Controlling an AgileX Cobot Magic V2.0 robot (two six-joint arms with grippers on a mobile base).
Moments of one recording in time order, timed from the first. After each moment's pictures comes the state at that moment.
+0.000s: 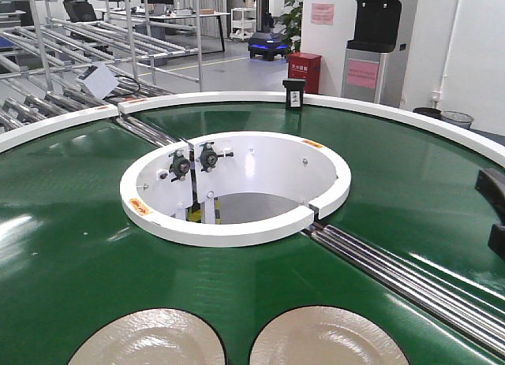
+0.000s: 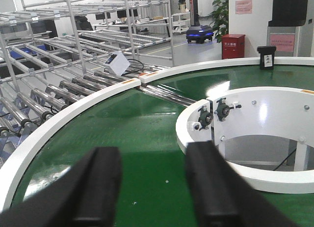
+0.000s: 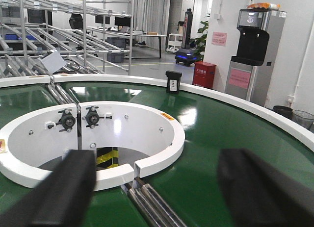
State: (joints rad) left arm 0.12 0.89 -0.89 -0.11 0.10 0.16; right arm 0.13 0.89 -0.79 -0.08 -0.03 0.01
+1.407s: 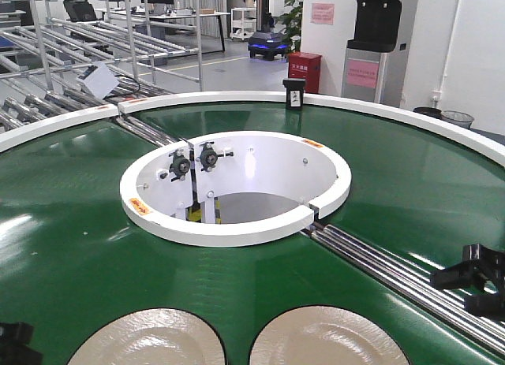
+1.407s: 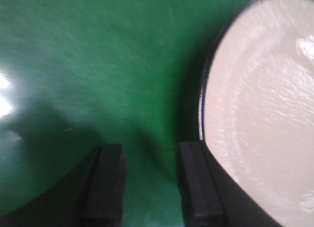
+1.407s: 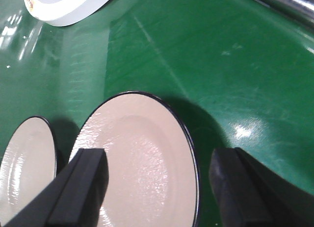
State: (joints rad) left arm 0.31 1.70 -1.00 -0.82 0.84 0.75; right arm -0.32 1.58 -1.09 0.97 0.93 -0.62
